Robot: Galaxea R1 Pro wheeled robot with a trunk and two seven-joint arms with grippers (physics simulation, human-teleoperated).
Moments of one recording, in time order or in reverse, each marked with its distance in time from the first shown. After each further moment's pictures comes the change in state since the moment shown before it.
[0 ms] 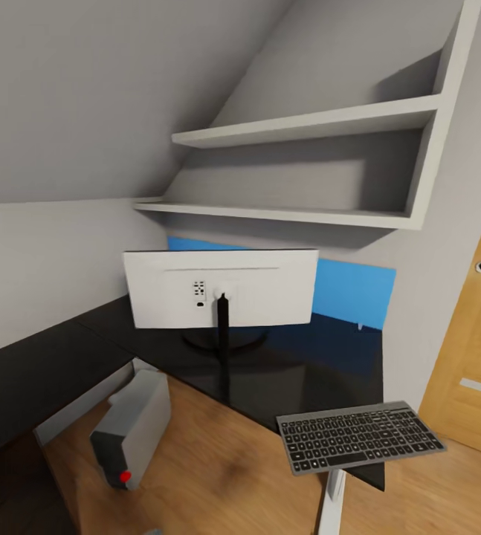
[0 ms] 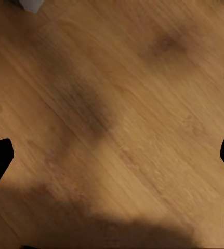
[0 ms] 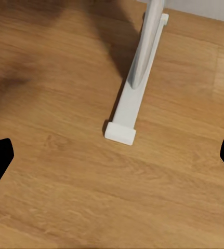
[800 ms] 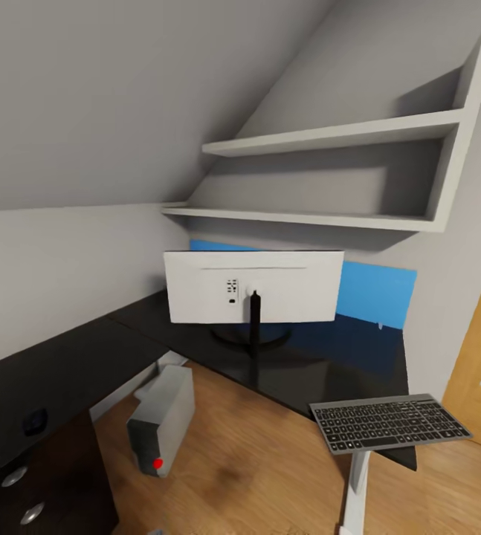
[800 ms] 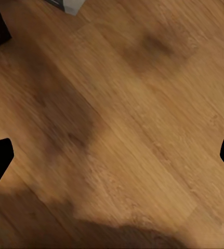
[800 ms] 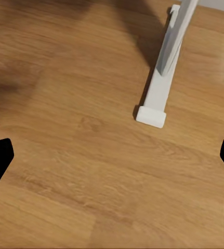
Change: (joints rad) left arm 0.000 -0.007 -0.002 0.000 0.000 0.000 -0.002; right arm 0.000 0.000 -0.004 -0.001 -0.001 0.008 0.000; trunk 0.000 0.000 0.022
